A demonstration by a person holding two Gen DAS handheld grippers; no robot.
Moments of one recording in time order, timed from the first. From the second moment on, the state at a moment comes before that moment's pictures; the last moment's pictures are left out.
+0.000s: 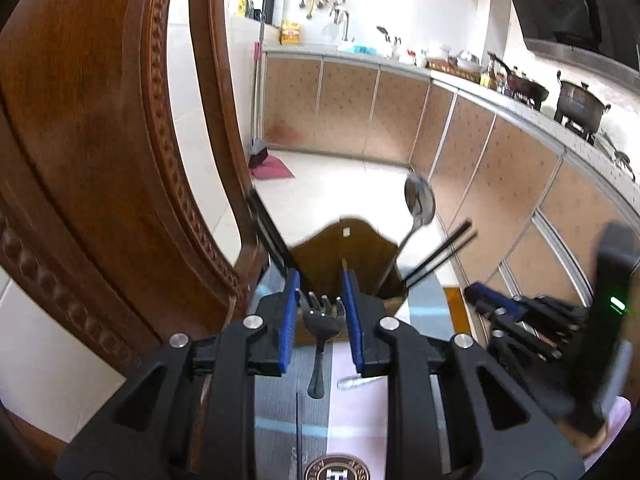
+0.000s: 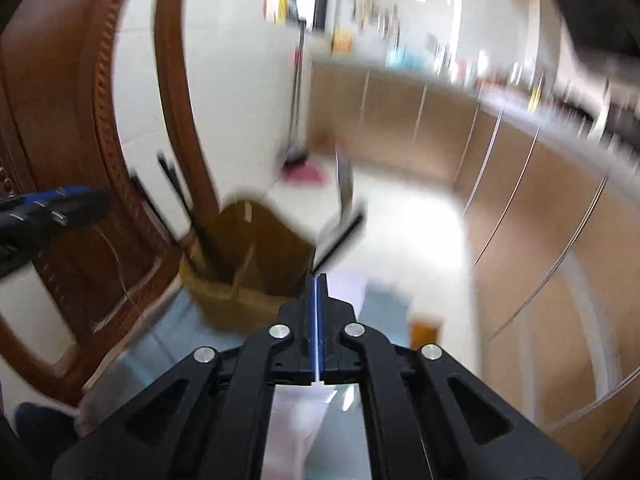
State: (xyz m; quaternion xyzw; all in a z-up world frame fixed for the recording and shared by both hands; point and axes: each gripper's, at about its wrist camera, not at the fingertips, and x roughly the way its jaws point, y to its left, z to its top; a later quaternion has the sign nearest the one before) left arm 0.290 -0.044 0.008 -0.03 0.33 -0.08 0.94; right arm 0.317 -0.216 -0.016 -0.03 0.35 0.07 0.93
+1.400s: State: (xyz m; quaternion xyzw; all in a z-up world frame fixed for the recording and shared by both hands) left arm 0.292 -0.042 0.011 -0.03 0.33 -0.06 0.94; right arm 0.293 -0.254 -0.004 0.01 0.33 0.04 0.94
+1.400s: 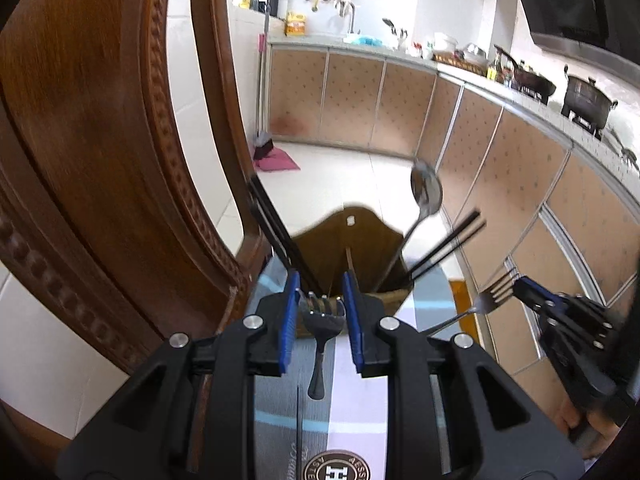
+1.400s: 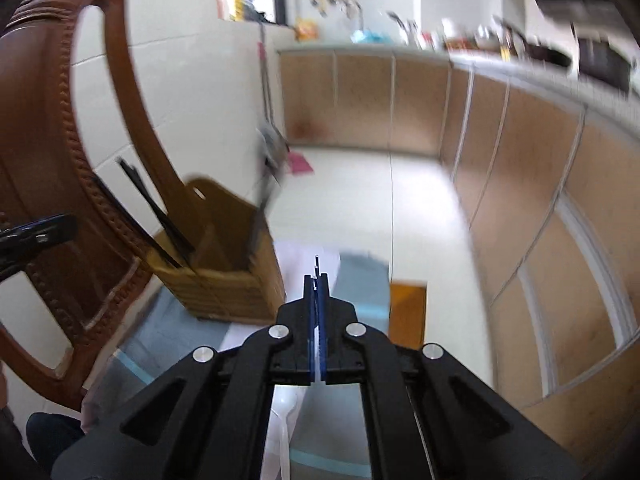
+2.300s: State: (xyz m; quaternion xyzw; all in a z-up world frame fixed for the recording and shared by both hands) left arm 0.393 -0.049 0.025 -0.03 0.27 -0.06 0.96; right arm 0.362 -0.188 0.033 -0.16 0.23 0.03 0.96
